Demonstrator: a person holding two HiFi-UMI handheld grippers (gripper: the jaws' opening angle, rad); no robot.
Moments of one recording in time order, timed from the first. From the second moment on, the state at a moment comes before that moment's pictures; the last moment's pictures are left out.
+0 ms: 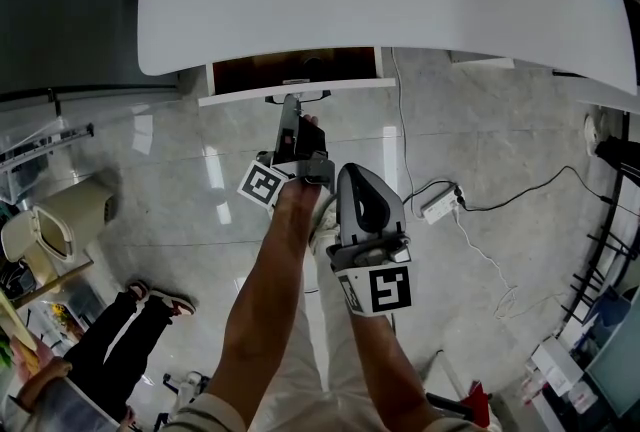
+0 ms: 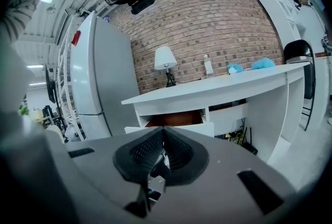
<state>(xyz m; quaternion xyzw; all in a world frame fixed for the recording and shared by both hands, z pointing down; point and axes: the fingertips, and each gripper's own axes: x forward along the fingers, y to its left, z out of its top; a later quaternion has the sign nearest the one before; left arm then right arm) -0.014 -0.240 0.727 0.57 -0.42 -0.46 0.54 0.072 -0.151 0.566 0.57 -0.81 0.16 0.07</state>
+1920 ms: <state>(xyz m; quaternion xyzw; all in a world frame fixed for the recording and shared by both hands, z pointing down) -0.021 -0.351 0.723 0.58 -0.42 -0.44 0.54 0.078 -0.192 0.575 0.57 -0.80 0.17 0.07</state>
